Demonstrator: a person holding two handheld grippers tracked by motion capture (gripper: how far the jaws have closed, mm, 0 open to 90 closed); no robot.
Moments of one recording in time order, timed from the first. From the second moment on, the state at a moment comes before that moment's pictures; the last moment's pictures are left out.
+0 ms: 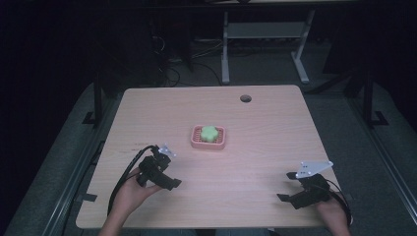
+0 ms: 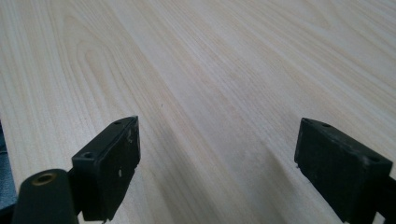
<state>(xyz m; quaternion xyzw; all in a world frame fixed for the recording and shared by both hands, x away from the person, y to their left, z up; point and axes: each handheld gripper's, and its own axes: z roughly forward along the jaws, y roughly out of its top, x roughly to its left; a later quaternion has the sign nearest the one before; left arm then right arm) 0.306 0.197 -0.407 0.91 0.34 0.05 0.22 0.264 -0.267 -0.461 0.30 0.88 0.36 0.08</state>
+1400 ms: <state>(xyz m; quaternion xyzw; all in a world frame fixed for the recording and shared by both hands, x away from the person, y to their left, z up) 0.257 0.229 -0.433 0.90 0.37 0.06 0.24 0.263 -0.267 -0.462 0.30 0.88 0.36 0.08</state>
